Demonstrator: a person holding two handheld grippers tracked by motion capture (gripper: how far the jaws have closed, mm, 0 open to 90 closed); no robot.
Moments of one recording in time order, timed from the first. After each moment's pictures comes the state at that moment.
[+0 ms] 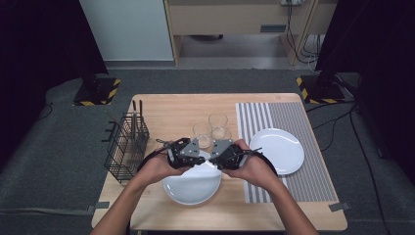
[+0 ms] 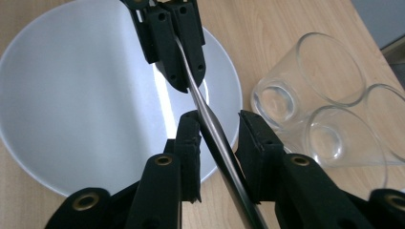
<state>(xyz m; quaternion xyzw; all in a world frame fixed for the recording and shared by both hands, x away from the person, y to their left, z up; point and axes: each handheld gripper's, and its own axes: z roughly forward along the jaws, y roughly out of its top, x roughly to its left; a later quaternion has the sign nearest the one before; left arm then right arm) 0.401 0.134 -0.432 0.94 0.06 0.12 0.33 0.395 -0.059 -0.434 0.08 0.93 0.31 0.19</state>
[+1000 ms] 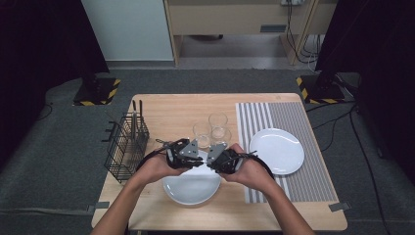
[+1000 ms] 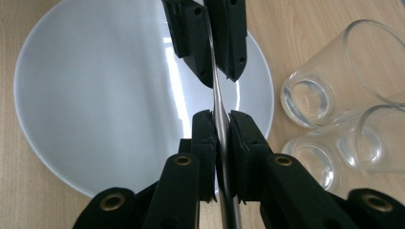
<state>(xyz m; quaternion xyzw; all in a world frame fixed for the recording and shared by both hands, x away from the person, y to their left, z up) 0.406 0.138 -0.443 0.94 0.06 0.11 0.32 0.390 -0.048 -0.448 0.07 0.94 0.30 0.16</state>
